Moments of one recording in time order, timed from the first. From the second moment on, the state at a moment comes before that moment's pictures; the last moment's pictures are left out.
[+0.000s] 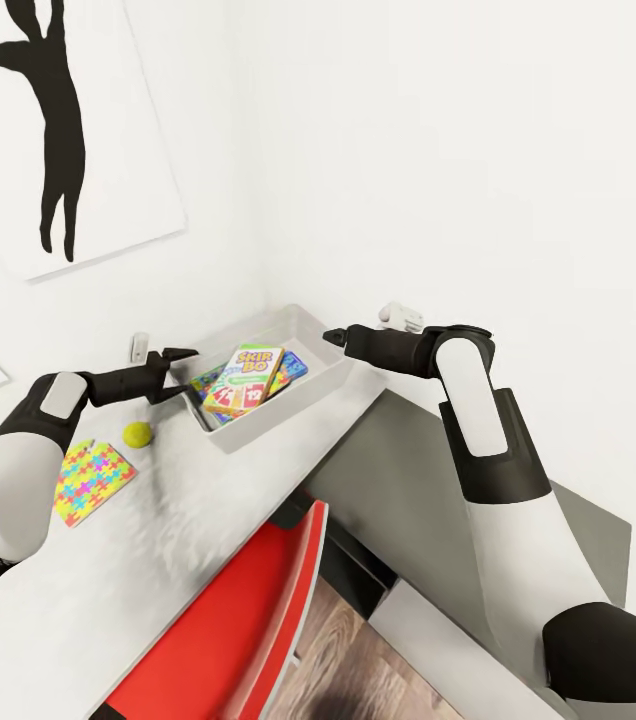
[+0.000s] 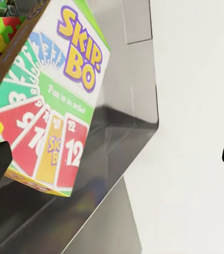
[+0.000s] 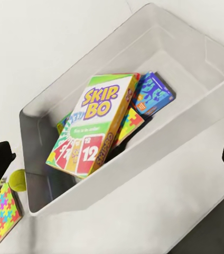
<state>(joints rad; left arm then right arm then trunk) -1.26 0.24 0.42 -0.44 0.50 1.00 -0.48 -1.02 0.11 0.19 -1.49 -0.94 1.03 -0.51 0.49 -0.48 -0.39</state>
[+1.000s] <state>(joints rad) -1.26 0.23 0.41 -0.52 0.49 0.99 -0.47 -1.02 0.11 0.19 -1.48 -0.94 1.03 -0.51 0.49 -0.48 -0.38</state>
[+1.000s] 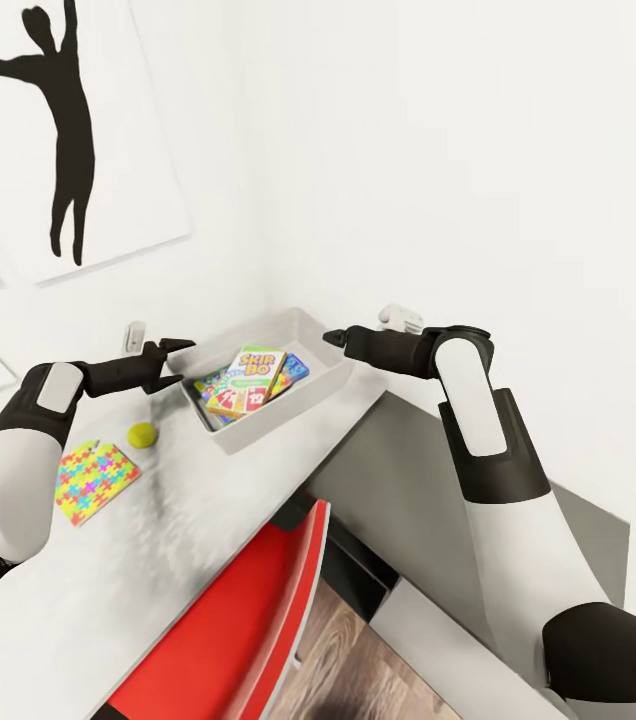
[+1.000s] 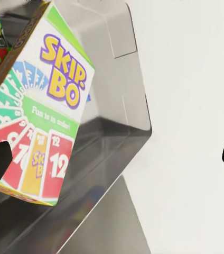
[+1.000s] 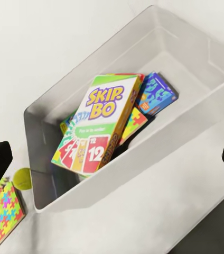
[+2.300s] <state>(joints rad) -1.26 0.23 0.41 -0.52 0.49 1.00 -0.48 -1.02 0.11 0.19 -1.48 -0.94 1.00 -0.51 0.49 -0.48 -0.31</state>
